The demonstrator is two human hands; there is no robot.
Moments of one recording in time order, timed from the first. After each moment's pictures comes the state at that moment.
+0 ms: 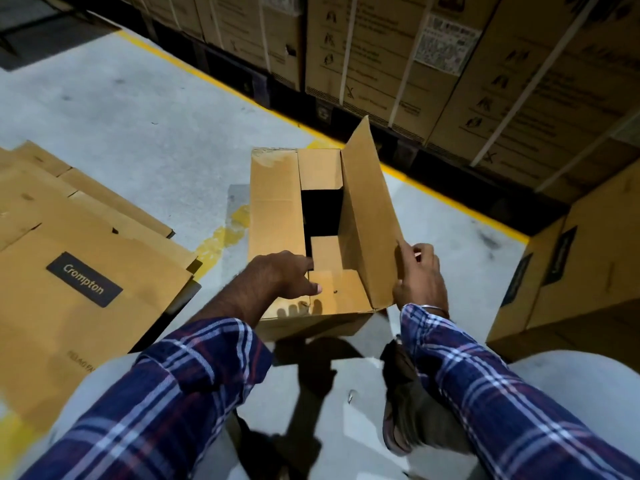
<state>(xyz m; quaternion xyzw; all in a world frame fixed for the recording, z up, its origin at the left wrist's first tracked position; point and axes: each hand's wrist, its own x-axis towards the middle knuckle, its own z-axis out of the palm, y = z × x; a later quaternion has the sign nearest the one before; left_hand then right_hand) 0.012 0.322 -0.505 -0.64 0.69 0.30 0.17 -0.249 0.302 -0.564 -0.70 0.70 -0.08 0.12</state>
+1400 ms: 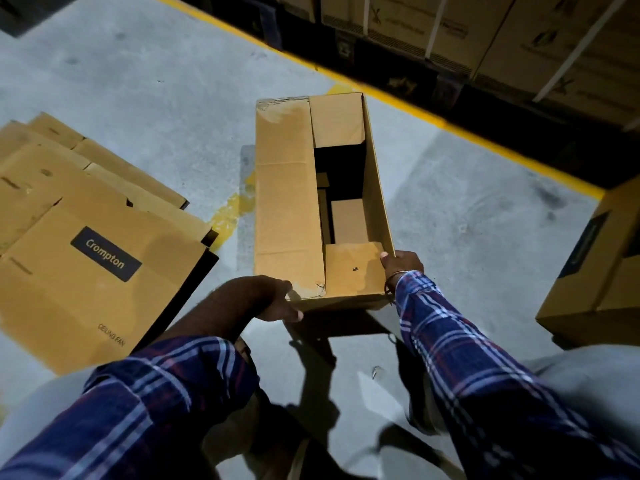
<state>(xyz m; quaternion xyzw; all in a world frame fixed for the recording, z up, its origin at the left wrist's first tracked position) 0.040 0.343 -0.590 -0.64 0.56 0.43 0.31 -0.205 0.254 -0.692 -0.42 0.78 -0.10 0.45</state>
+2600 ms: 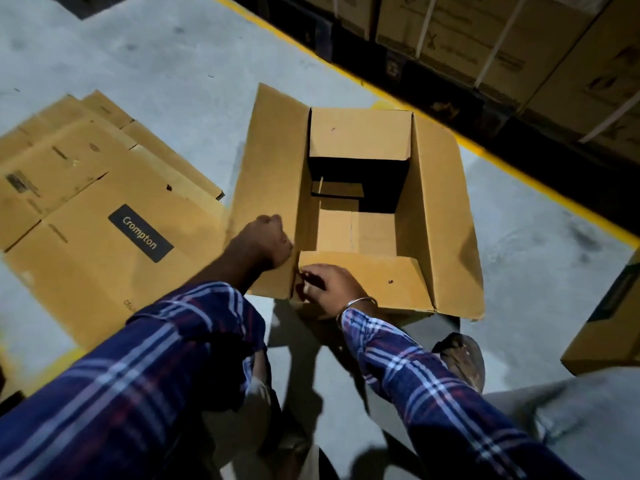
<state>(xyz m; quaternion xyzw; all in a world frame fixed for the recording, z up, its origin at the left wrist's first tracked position) 0.124 0.330 -0.577 -0.81 0.53 0.26 0.03 -0.055 0.327 -0.648 -0.77 0.44 -0.05 0.46</state>
